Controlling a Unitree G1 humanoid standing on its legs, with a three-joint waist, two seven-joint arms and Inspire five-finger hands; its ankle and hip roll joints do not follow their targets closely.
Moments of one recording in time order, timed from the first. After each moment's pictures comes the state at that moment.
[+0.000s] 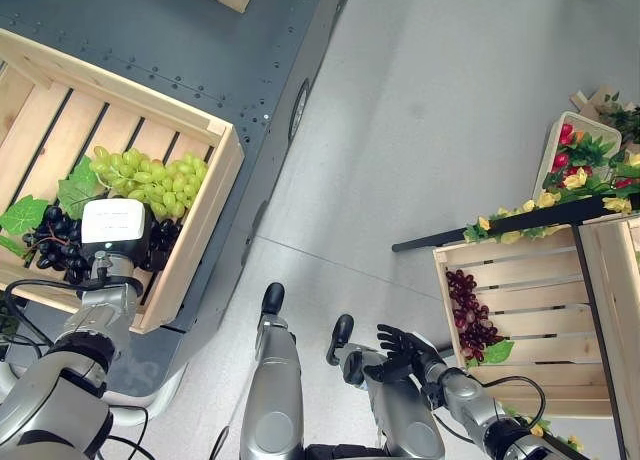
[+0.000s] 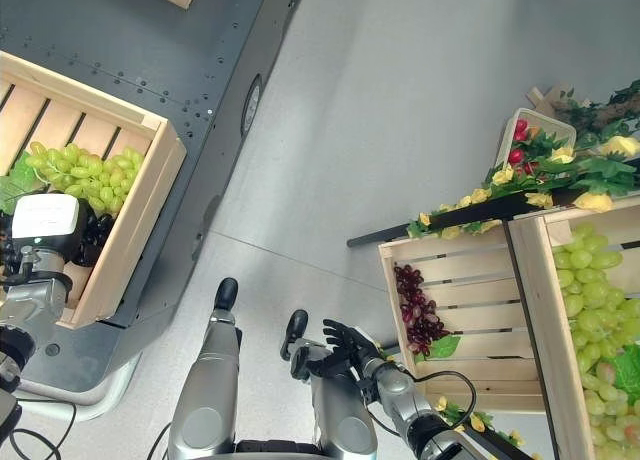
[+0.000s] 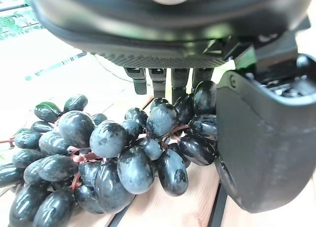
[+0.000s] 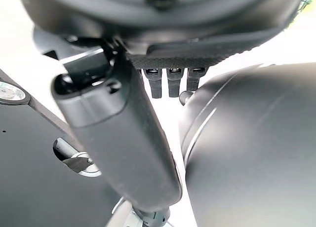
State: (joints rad) left arm -0.56 0.91 -0.58 0.96 0.56 0.11 0.53; right arm -0.20 -0.27 0.53 0.92 0.37 -0.14 0.14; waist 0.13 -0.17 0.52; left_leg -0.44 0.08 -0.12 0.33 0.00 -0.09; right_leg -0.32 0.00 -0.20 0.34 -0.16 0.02
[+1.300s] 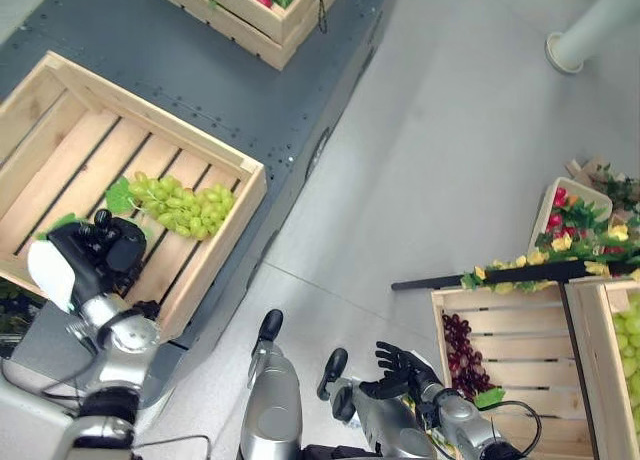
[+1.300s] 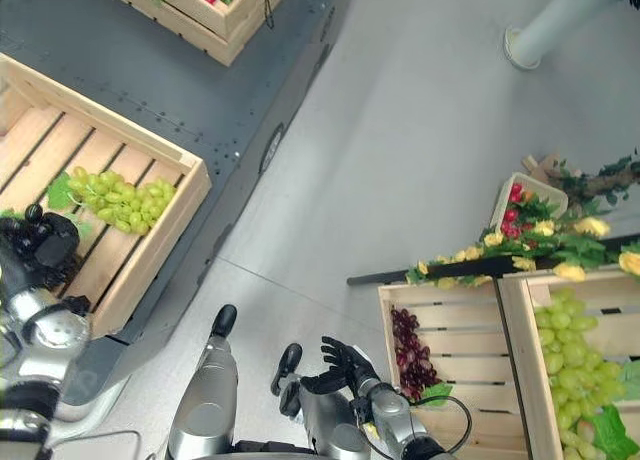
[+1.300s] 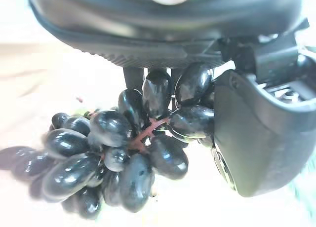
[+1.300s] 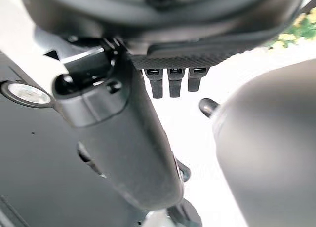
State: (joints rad) left arm -0.16 0.55 0.08 0.62 -0.24 -0.36 0.78; right arm -0.09 -0.20 0.46 0.88 0.36 -0.12 0.10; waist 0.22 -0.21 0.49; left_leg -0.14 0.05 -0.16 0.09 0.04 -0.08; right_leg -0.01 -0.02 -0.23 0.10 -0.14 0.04
